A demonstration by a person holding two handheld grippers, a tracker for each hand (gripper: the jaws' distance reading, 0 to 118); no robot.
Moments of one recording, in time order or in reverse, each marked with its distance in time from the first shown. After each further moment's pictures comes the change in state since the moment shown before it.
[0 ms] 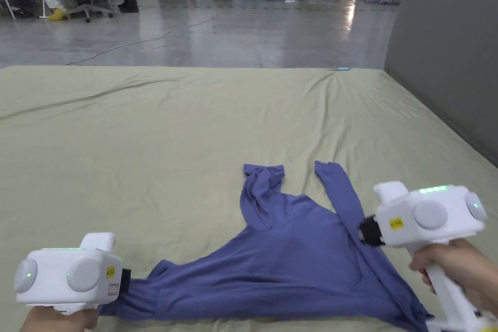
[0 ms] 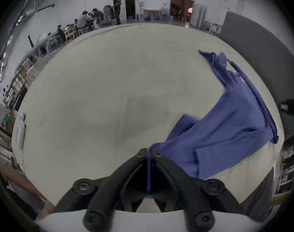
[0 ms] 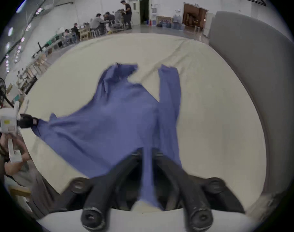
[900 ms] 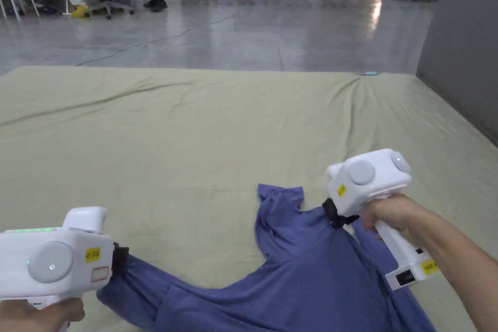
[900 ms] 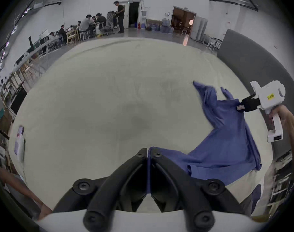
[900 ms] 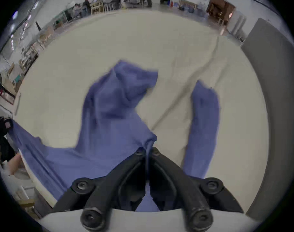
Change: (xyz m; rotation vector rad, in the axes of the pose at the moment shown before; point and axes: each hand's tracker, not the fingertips) left arm 0.003 0.097 0.030 0.110 -0.064 0.079; right arm -0.026 0.161 -0.116 -0.180 -0.002 0.147
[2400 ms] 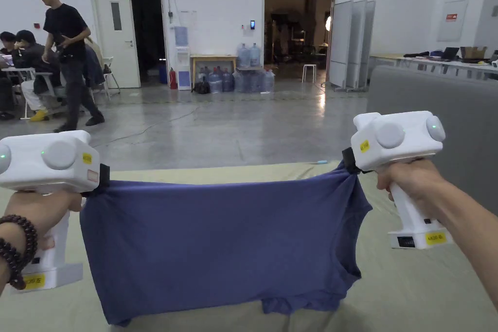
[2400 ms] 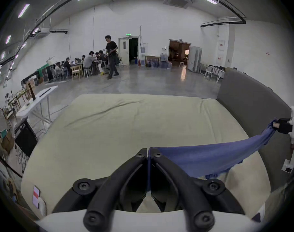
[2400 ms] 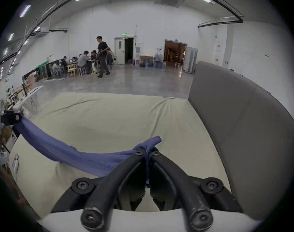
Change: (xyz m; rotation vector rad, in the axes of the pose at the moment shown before) left arm 0.030 0.250 0.037 0.306 0.025 -0.043; right arm 0.099 0.058 0.211 0.514 -0.221 -0.203
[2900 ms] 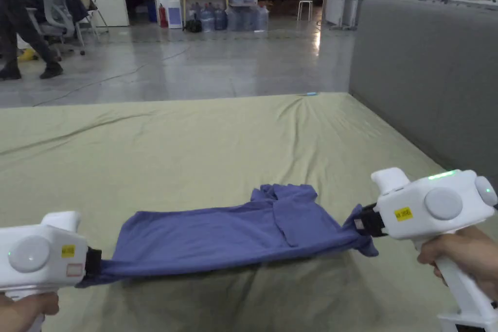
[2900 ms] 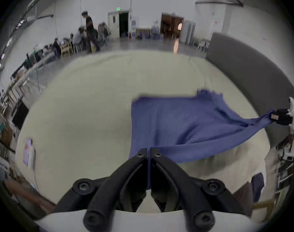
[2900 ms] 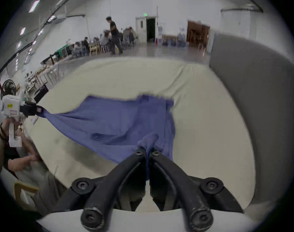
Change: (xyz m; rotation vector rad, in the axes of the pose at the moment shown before) left arm -0.013 -0.300 0.108 -0.368 -0.046 -0.038; right arm -0.015 -0.292 0.123 -0.300 0.207 0.032
